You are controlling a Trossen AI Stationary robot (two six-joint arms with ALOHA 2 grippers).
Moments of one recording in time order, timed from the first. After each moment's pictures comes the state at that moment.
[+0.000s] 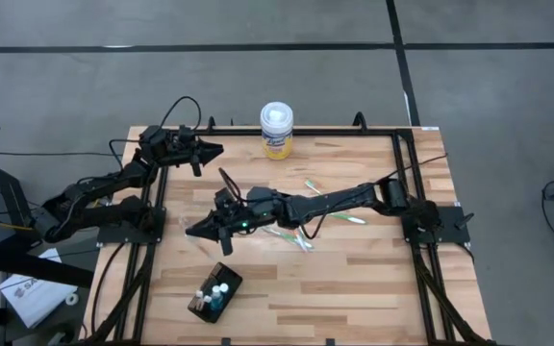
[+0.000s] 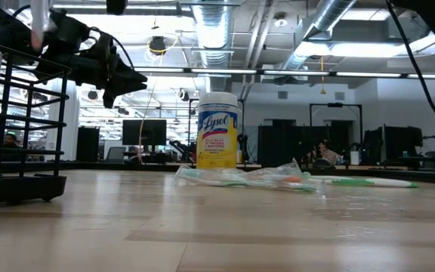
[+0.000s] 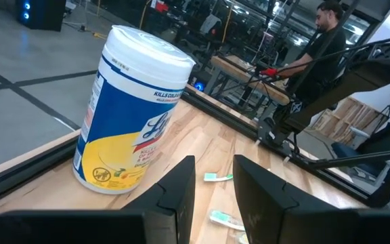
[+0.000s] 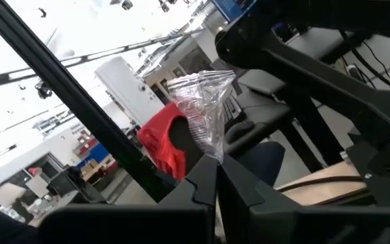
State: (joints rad) left arm 0.95 0.98 0.31 0.56 0.66 -0.34; right arm 0.13 2.26 1.94 0.45 -0.15 0.71
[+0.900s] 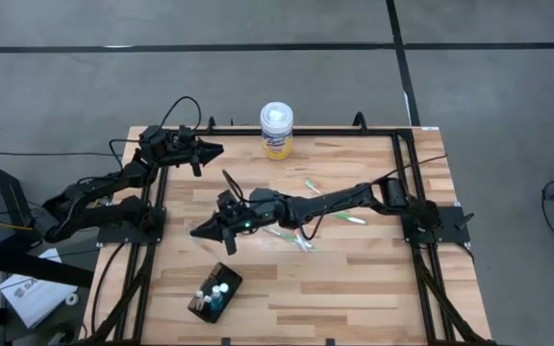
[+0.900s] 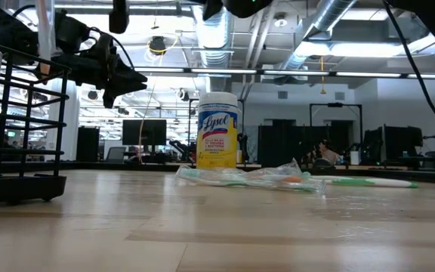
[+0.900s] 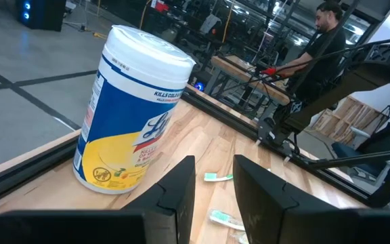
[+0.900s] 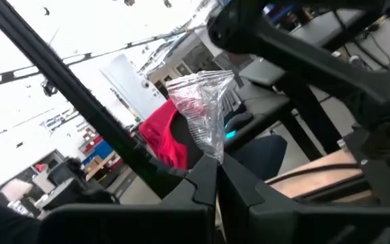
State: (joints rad) left arm 0.95 0.98 0.31 0.56 0.66 -0.34; right arm 0.12 2.27 1.84 0.55 -0.18 0.72
